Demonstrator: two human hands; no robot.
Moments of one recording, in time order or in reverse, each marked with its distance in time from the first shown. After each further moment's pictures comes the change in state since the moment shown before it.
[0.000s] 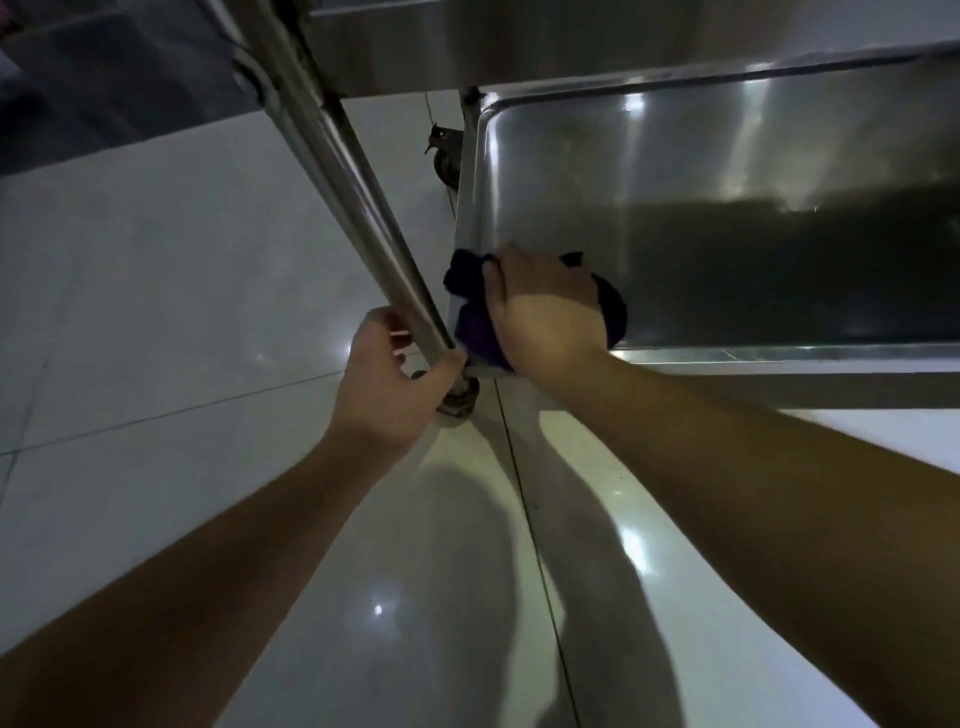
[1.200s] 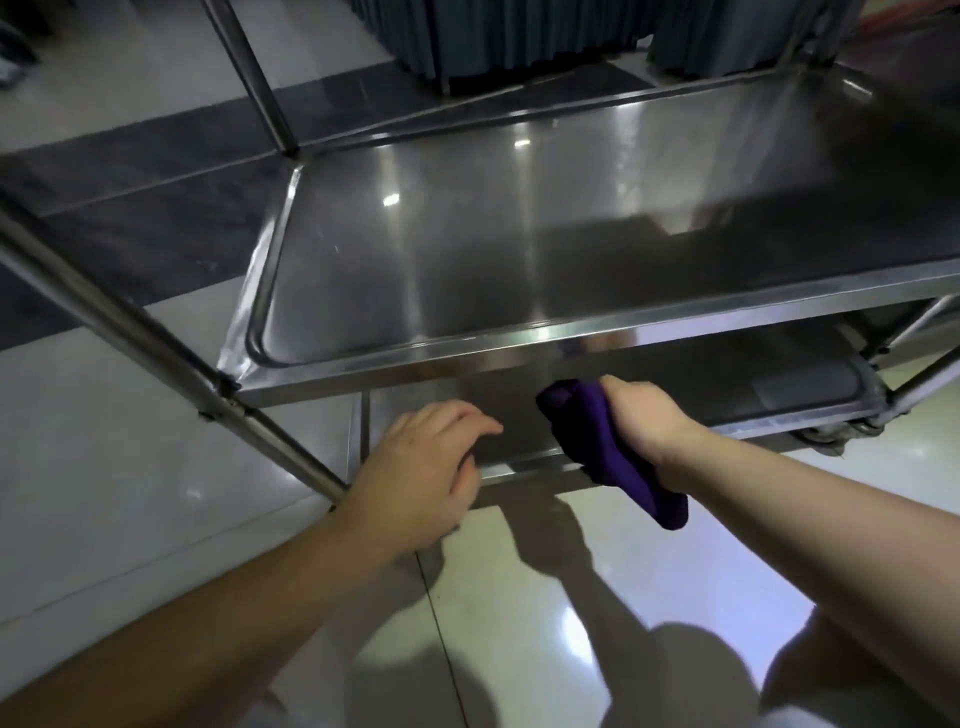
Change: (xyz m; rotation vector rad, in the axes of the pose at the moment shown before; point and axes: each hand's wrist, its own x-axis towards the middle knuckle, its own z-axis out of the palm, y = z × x) left_hand -0.057 0.238 0.037 0.615 -0.465 0.737; right_hand -0.088 0.148 -0.269 0.825 -0.163 0.805
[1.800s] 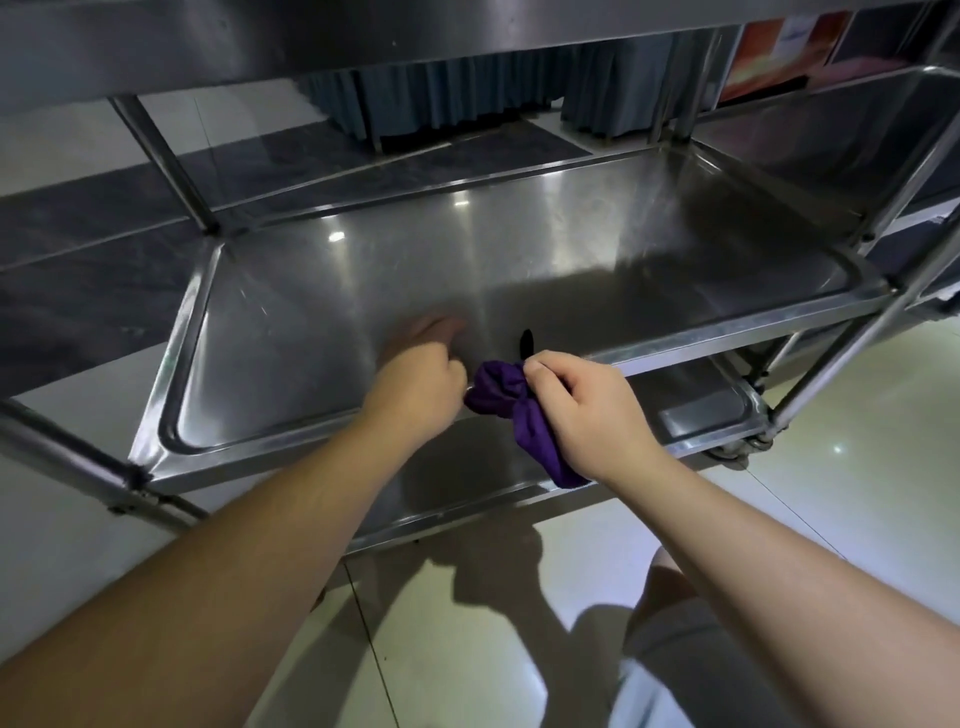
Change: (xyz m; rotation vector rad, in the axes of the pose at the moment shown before) left_hand 0.155 0.071 -0.048 -0.136 0.195 -0.237; right_hand -0.055 -0.054 -0.062 -0.246 0.257 -0.712
